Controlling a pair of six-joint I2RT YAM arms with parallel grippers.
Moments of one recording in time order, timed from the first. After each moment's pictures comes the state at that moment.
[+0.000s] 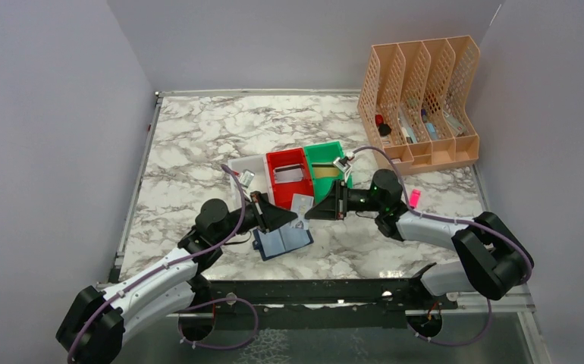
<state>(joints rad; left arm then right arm) -0.68 0.80 0.26 0.51 0.42 -0.93 0.60 1.37 0.46 0.86 -0.92 1.00</state>
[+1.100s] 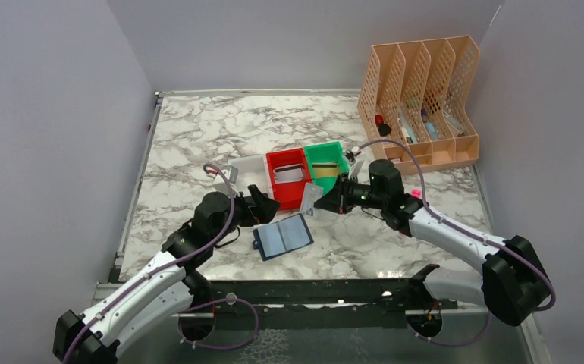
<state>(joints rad) -0.67 0.66 0.43 -0.09 -0.03 -0.73 0.59 1.18 0.58 0.22 -0.56 0.60</state>
